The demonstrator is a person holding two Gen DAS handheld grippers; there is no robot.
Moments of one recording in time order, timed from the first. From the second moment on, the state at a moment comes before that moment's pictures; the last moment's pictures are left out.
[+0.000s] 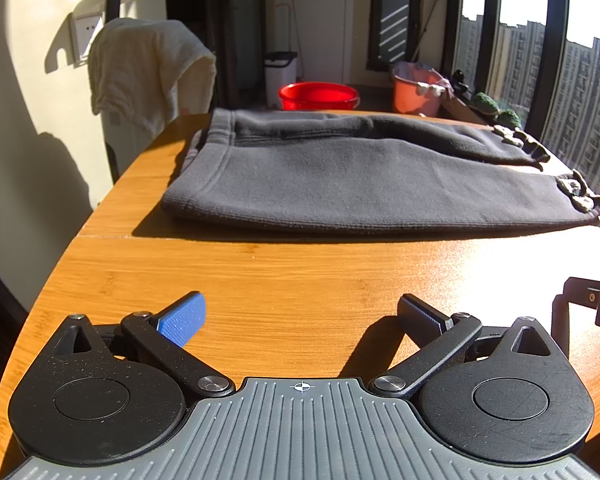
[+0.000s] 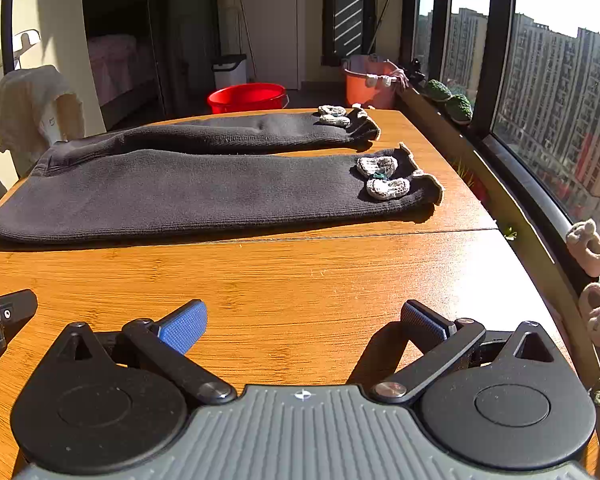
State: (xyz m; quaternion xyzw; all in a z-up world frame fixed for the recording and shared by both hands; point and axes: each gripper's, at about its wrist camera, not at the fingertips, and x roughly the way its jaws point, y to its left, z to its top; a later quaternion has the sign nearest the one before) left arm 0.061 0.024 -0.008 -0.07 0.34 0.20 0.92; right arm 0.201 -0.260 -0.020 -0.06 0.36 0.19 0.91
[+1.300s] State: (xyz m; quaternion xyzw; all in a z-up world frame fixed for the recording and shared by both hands) left arm 0.061 0.021 -0.007 -0.07 0.34 0.21 0.91; right arm 0.201 -0.261 -0.019 -0.06 0.36 0.19 0.91
